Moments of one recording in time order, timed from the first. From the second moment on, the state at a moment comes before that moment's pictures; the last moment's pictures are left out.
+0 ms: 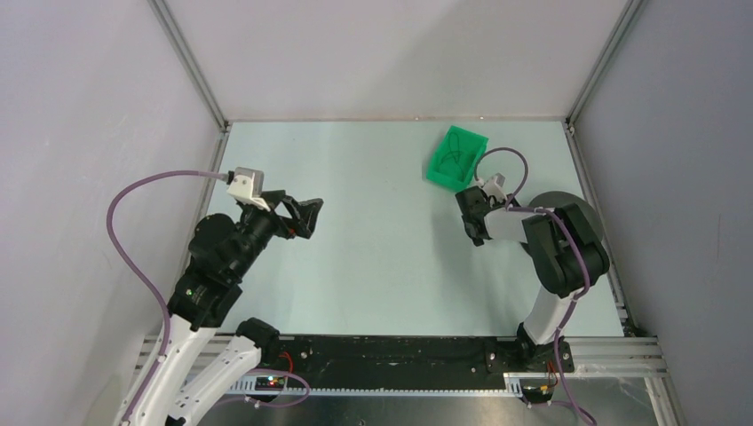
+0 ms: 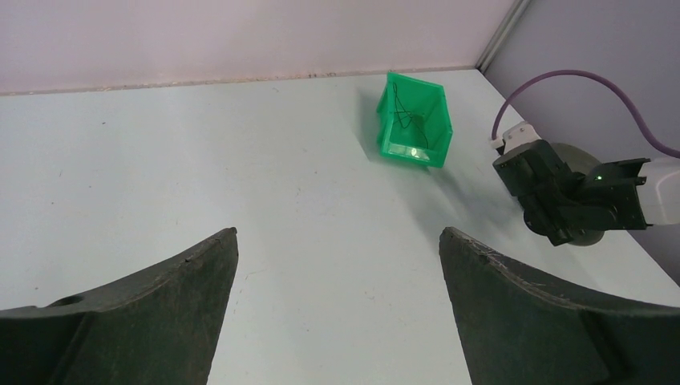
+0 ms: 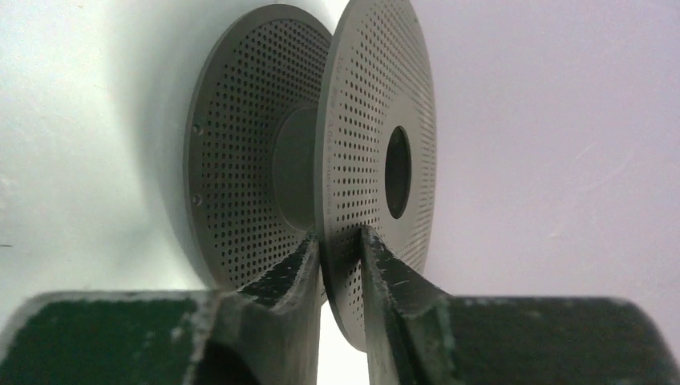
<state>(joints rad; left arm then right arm) -0.45 0.58 0.86 -0.33 -0.02 -0.24 0.37 1.78 0.85 -0.21 1.22 -0.05</state>
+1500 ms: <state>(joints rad) -0.62 0.74 0.72 -0.30 -0.11 -0.52 1.05 1.48 1.24 -0.58 0.76 1.07</state>
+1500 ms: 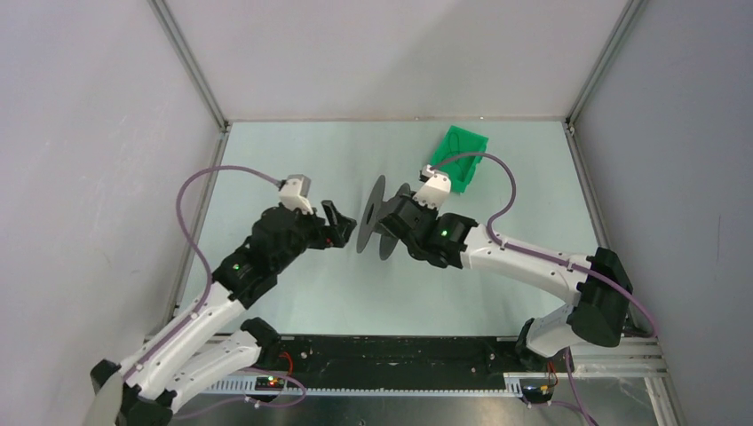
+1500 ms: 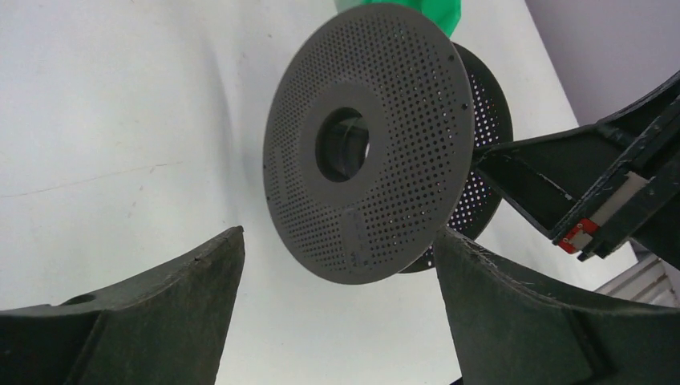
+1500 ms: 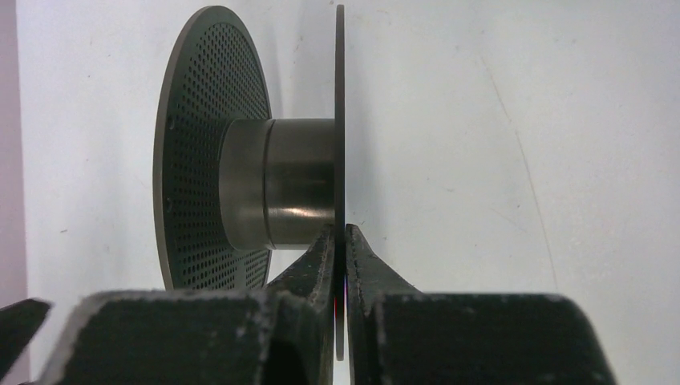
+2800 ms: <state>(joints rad) -0.84 1.18 0.85 -0.25 -0.35 -0.33 1.06 1.07 0.98 -0.32 0.58 0.78</state>
